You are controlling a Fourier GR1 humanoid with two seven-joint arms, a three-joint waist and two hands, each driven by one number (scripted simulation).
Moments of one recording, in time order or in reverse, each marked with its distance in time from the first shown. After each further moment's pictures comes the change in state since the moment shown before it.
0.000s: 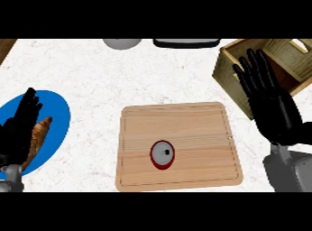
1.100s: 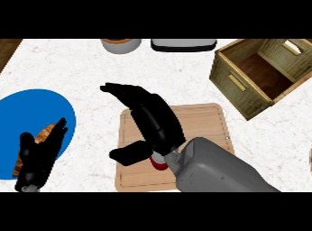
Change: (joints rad) left arm 0.118 -0.059 -0.090 0.094 0.052 -0.141 0.057; right arm -0.472 0.091 0.661 0.193 0.700 -0.351 0.443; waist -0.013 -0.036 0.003
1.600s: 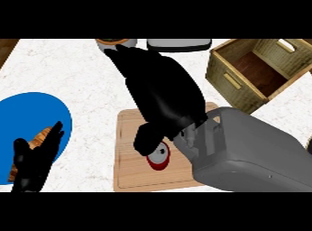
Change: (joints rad) left arm 0.039 -0.001 0.017 -0.014 0.007 -0.006 -0.028; right arm -0.335 -0.176 -0.068 -0.159 -0.022 0.439 0.505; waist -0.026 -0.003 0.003
